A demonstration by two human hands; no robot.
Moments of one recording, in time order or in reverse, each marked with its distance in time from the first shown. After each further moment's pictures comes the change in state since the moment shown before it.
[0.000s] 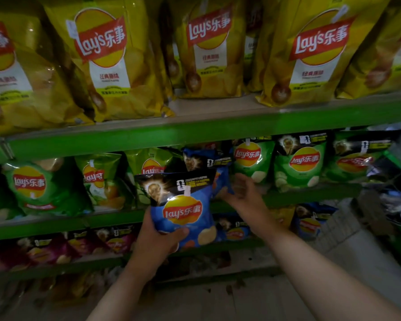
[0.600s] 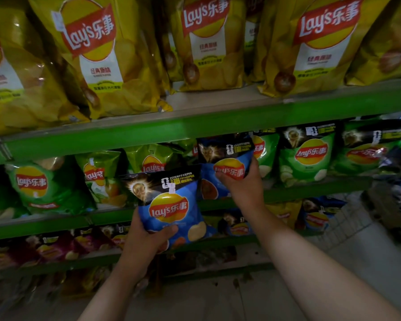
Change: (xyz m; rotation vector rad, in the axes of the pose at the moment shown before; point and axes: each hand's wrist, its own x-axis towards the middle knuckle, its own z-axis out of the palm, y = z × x) left_hand 0.008 -0.009 -0.022 -0.007 0.053 -0.022; right_hand 0.035 0.005 0.015 -0.085 0.328 -0.098
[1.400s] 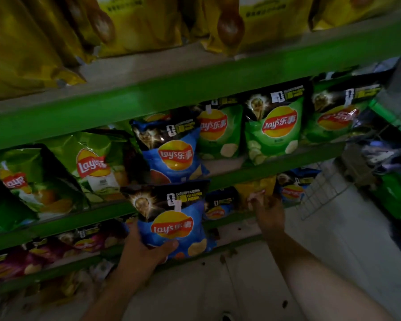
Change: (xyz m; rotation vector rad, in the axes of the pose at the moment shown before) left_hand 0.009 -0.061 0.073 0.183 -0.107 -0.144; right_hand -0.003 0.193 -0.116 -0.238 0.238 0.508
